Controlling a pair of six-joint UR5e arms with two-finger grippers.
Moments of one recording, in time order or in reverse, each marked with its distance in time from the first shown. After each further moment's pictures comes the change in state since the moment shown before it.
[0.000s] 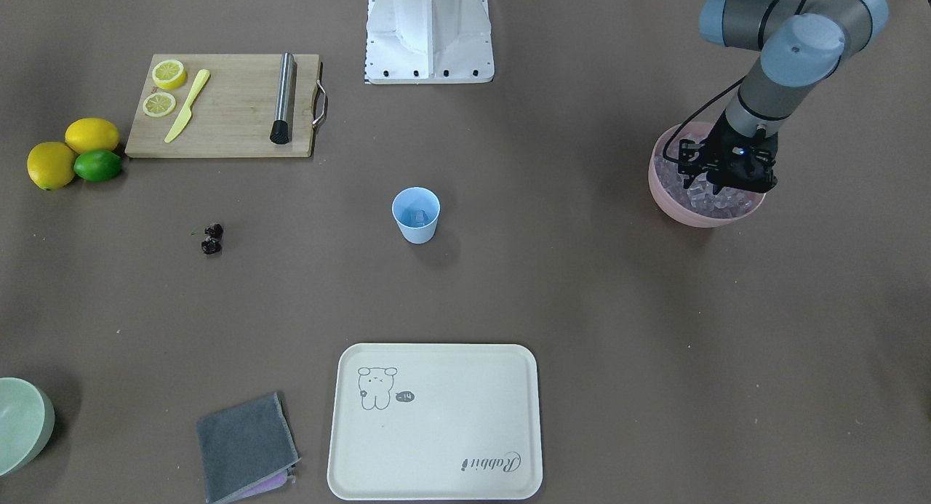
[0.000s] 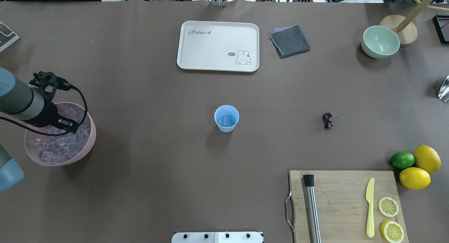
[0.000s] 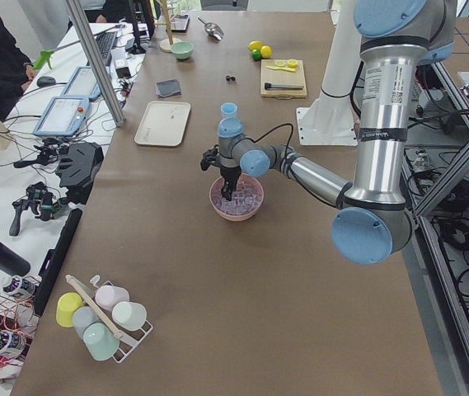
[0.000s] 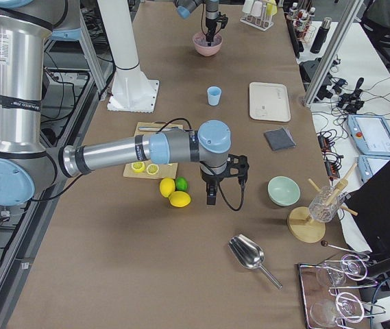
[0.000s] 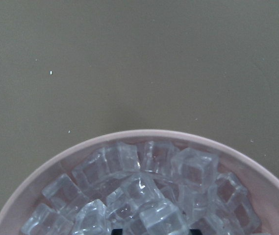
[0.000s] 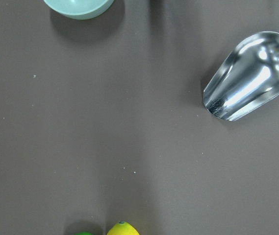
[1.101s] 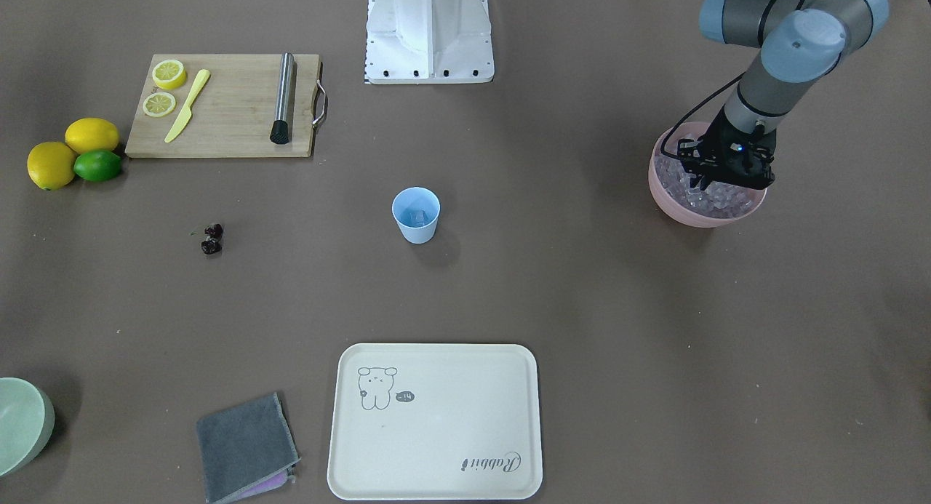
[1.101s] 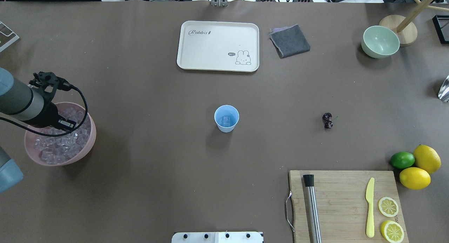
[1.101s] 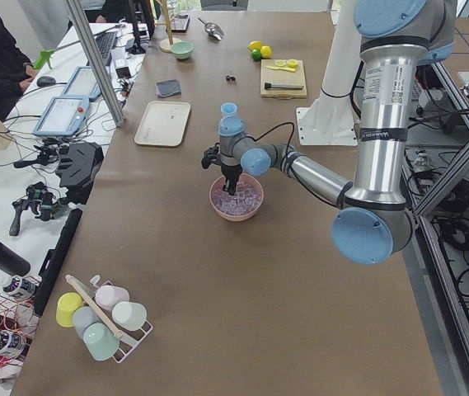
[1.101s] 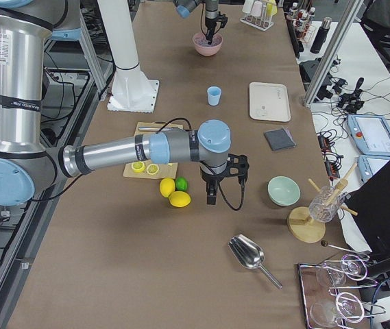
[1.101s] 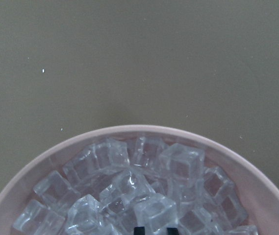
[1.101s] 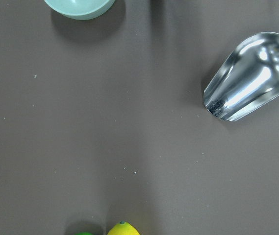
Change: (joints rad) left arm 0.000 0.002 -0.013 0.001 -0.015 0.000; right arm 0.000 0.000 0.001 0.000 0.000 0.000
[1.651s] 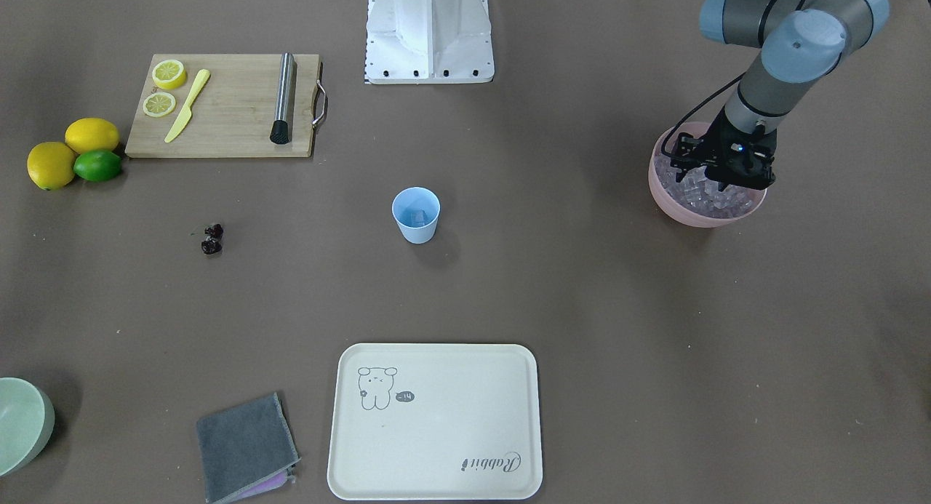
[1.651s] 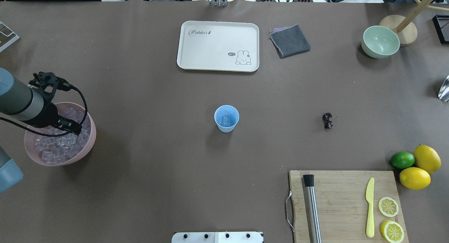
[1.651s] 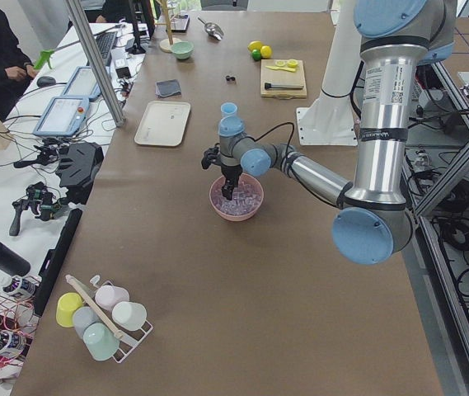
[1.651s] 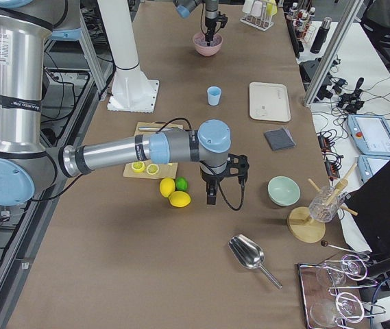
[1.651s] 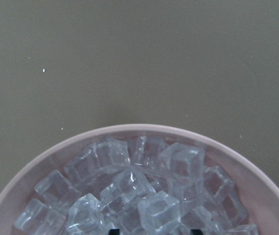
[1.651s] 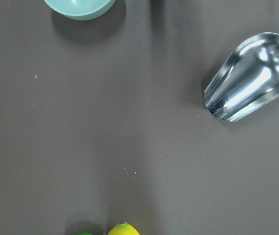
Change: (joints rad) left arm 0.000 0.001 0.001 0.002 0.001 0.002; right arm 0.000 0.001 0.000 0.000 0.000 0.000
